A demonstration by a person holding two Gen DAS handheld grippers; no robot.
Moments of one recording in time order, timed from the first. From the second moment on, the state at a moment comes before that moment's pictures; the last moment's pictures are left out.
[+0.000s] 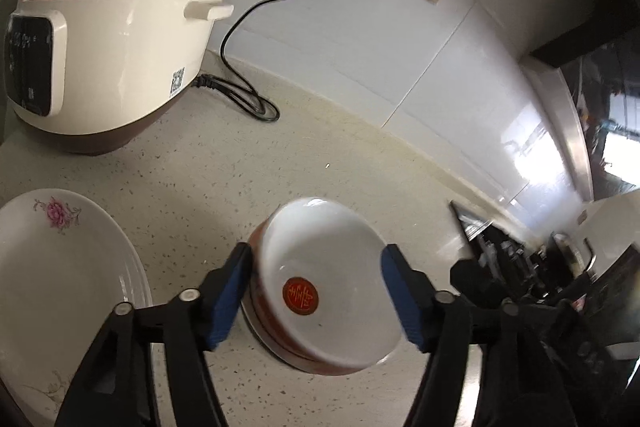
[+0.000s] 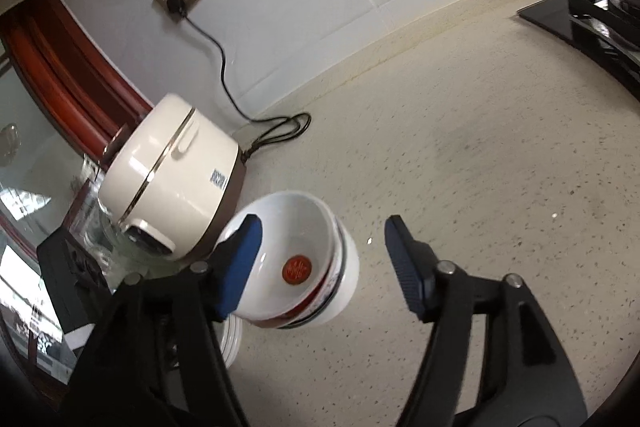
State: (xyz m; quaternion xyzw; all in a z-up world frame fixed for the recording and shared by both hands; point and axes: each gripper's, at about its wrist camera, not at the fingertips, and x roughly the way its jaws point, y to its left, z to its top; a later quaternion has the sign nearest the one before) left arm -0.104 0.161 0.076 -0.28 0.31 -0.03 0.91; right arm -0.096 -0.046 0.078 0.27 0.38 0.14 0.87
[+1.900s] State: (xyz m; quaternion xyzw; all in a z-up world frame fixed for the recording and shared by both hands) left arm -0.036 0.171 0.034 -0.23 0.43 0.00 0.87; right arm -0.071 -0.011 -0.002 0.37 0.49 0.23 0.76
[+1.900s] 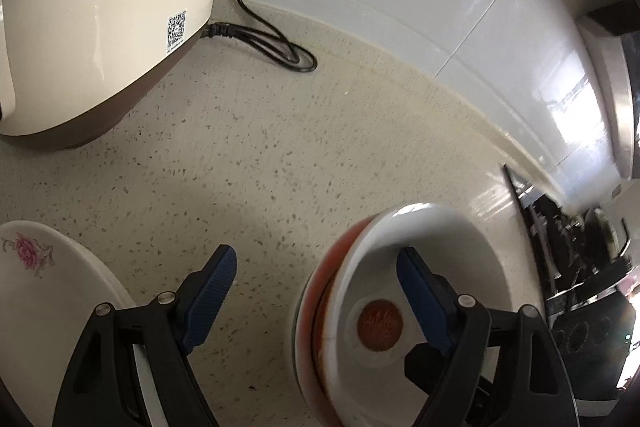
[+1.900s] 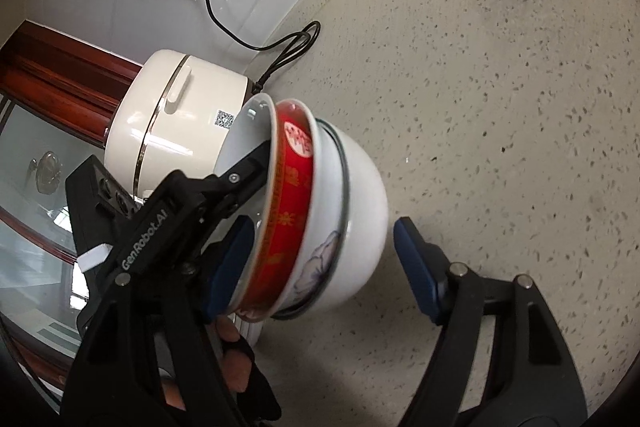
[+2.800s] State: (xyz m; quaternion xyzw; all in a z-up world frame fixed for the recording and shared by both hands) left arm -0.069 0.151 0.059 -0.25 0.42 -0.04 0.87; right arm -0.103 -0.027 0.023 0.37 0.48 0.22 0.77
